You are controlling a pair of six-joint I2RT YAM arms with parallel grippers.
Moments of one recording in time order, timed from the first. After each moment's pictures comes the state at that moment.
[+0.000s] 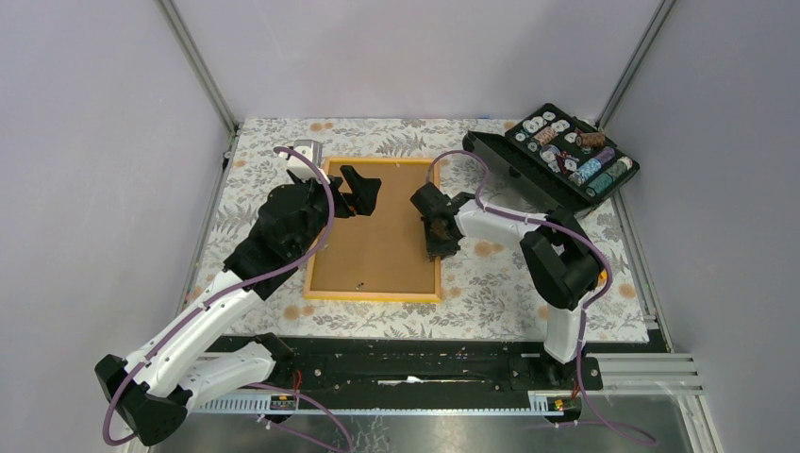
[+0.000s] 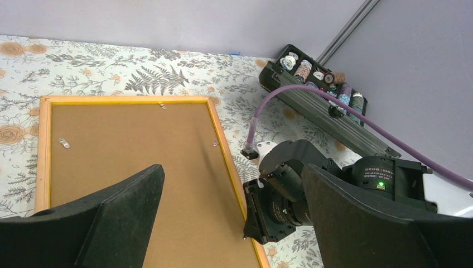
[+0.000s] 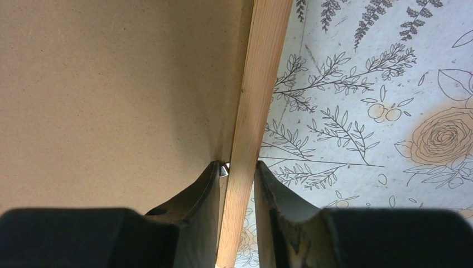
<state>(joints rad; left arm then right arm) -0.66 0.93 0.96 -0.11 -0.24 -0.43 0.72 1.90 1.28 -0.66 0.12 0.60</state>
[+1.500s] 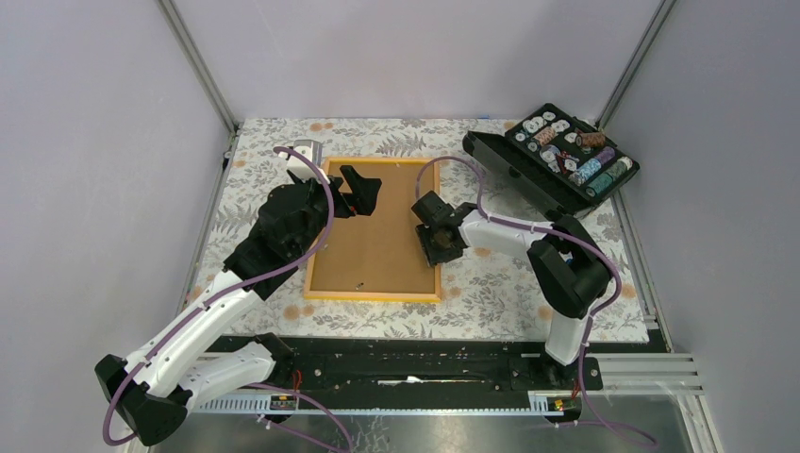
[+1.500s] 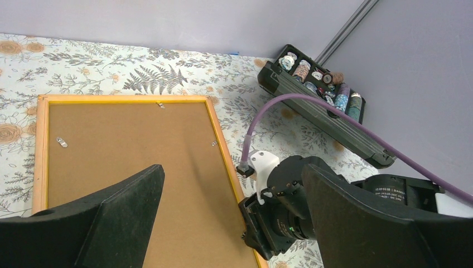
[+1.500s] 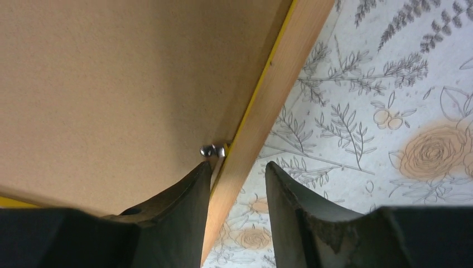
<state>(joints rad) -0.66 0.93 0.96 -0.11 -0.23 -0.44 0.75 1.83 1.17 -0.57 0.11 0.40</state>
